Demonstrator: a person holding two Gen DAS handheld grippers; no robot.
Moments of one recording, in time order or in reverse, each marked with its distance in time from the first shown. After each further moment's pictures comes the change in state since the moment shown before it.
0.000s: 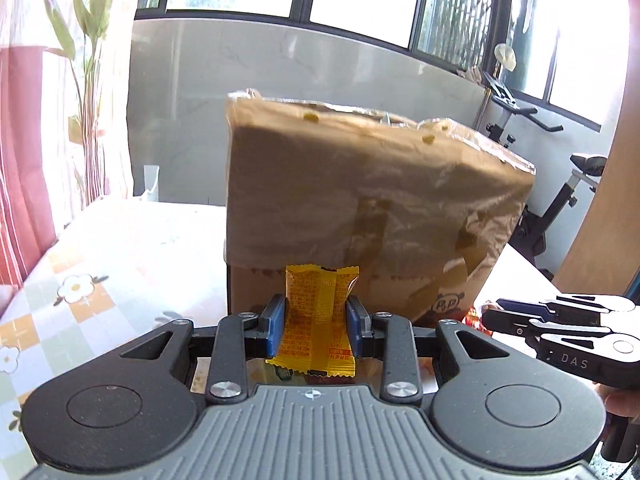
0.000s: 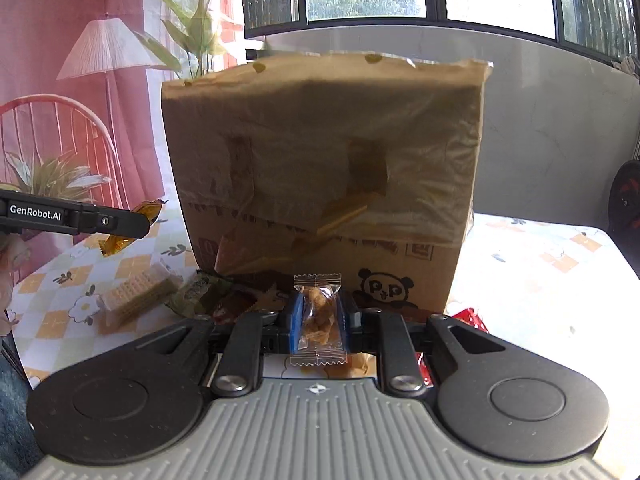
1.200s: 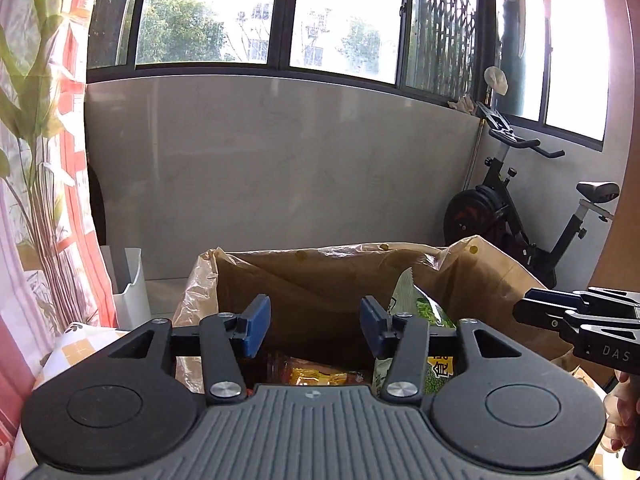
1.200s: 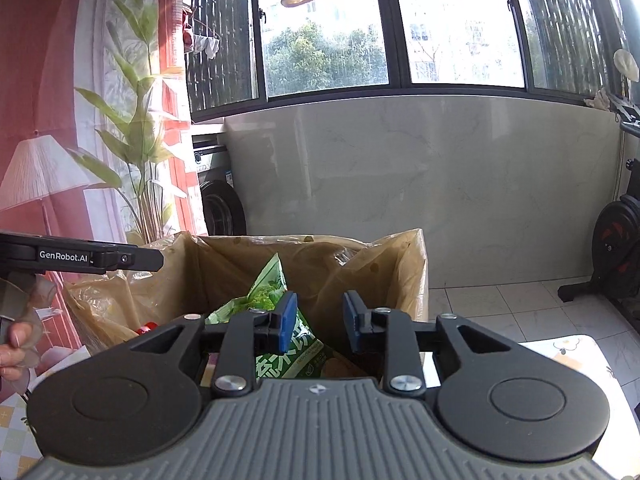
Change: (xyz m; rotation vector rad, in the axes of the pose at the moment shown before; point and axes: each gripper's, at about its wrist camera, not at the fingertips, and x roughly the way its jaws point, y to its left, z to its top) left arm 0.096 -0.013 0.140 0.087 -0.088 -0.020; right arm 0.040 -0.066 0.135 0.055 -0.178 -0.072
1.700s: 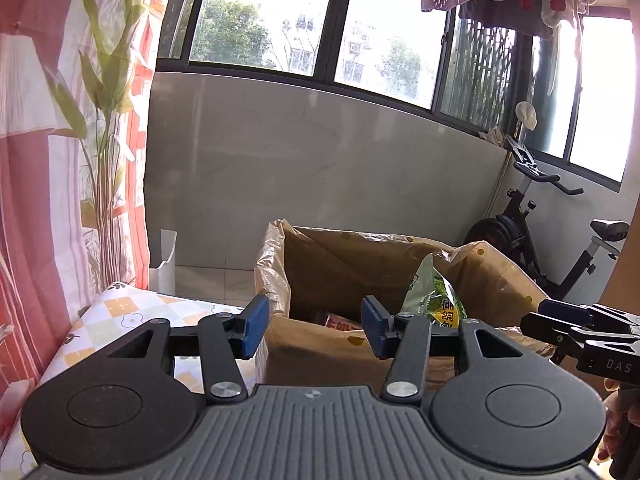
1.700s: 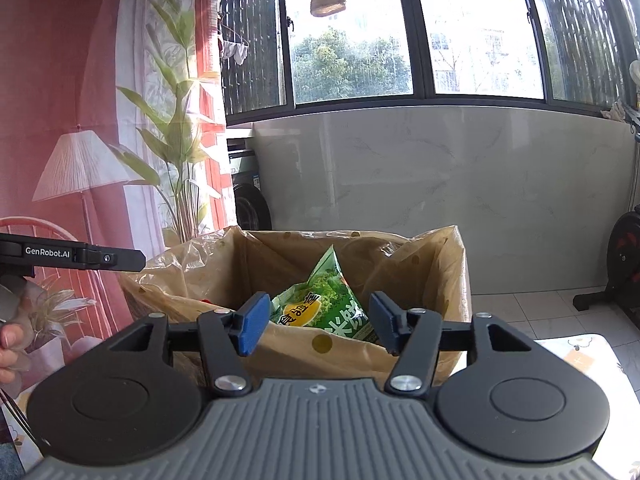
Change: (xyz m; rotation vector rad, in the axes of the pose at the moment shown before) left arm -0.084 0.030 -0.042 -0.132 -0.033 0.086; right arm -0.039 0.032 -0.017 -0.021 -0.020 0.064
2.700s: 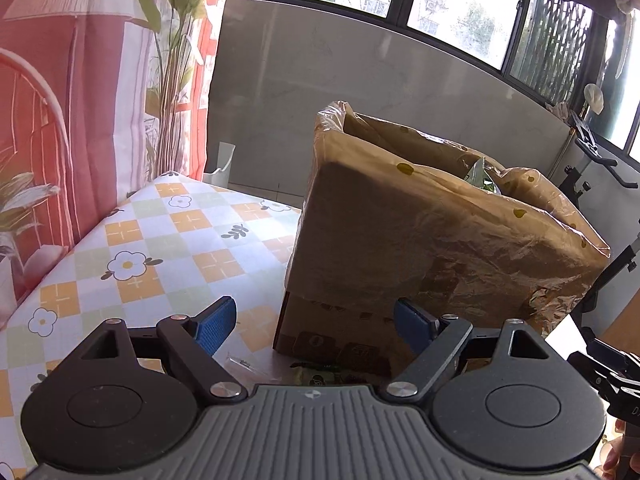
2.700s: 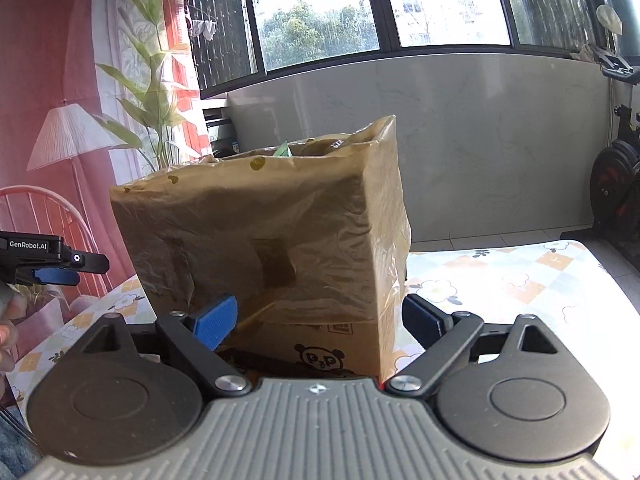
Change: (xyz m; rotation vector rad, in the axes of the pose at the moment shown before) left arm -0.016 0.002 -0.064 -0.141 0.184 0.154; right arm -0.043 -0.033 -0.086 0.111 0.110 -0.037
